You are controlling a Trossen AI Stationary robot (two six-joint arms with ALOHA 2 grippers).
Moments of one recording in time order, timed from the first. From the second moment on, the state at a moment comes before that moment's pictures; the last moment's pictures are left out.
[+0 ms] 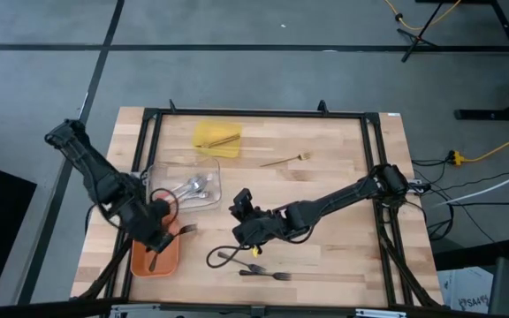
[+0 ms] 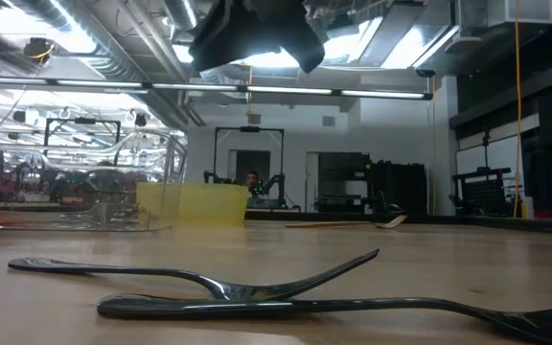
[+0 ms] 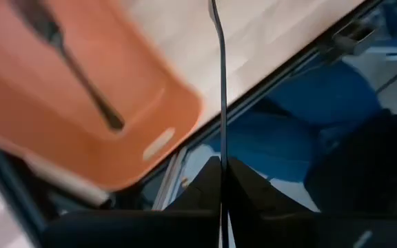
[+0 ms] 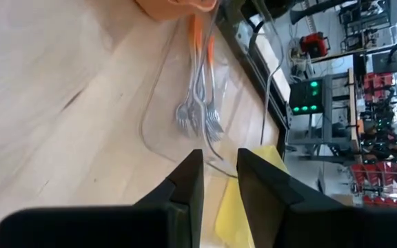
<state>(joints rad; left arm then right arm) -0.74 1.13 1.13 -1.05 0.12 -1.81 0.36 2.03 1.64 -0.33 0.62 -0.68</state>
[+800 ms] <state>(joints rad) -0.95 1.32 1.13 -1.24 0.13 -2.25 0.36 2.03 1.64 -0.34 0.62 -0.68</state>
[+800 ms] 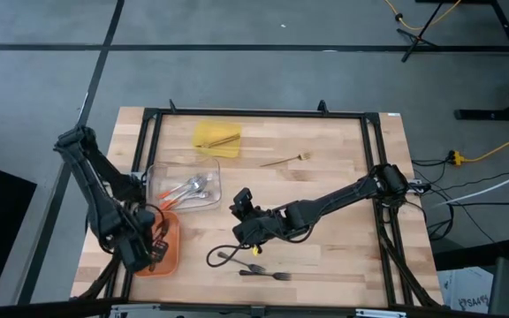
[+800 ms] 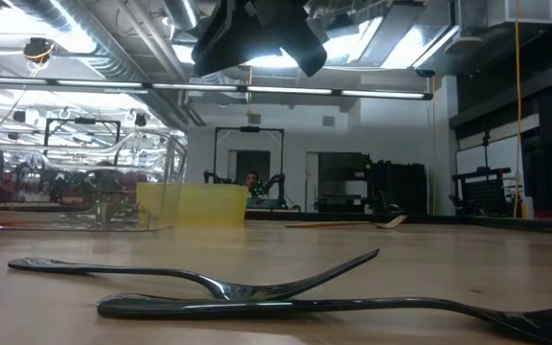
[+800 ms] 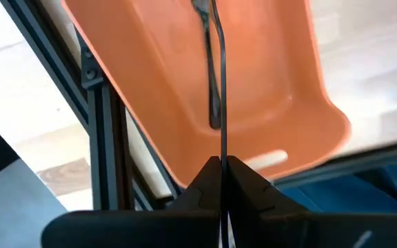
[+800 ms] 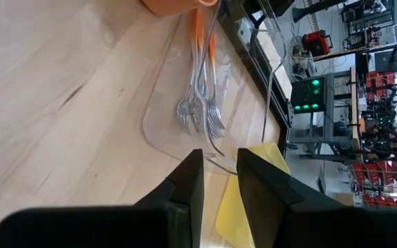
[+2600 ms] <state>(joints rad) -0.95 1.67 1.13 -1.18 0.14 -2.19 0.36 2.03 1.64 -0.34 0.62 -0.68</state>
